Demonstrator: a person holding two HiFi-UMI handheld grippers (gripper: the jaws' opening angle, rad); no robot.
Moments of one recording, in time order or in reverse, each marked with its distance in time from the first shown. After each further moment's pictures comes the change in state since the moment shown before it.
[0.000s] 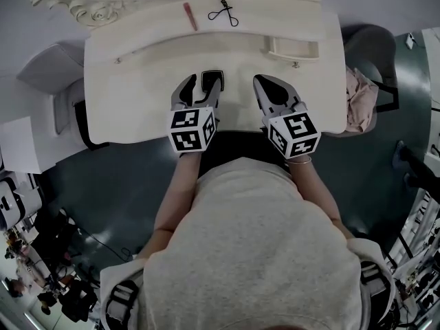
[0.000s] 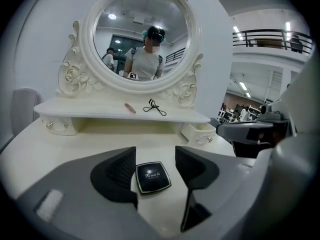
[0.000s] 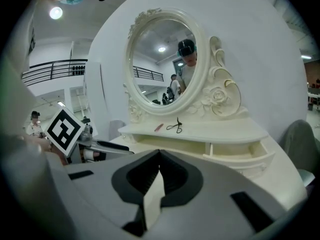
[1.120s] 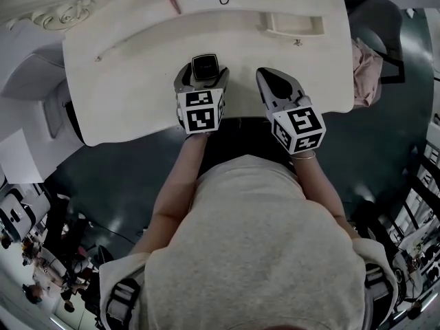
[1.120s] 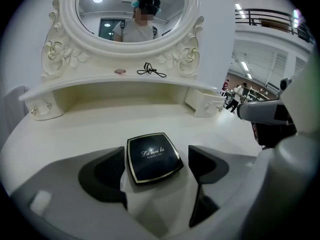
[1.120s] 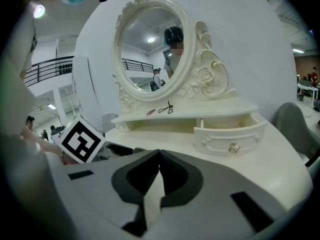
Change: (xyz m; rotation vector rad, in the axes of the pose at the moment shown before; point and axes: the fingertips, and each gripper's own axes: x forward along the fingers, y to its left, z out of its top) left arm 0.054 0.002 -0.071 0.075 0.239 0.012; right arm -0.001 -0.013 -0.050 0.091 0.112 -0.071
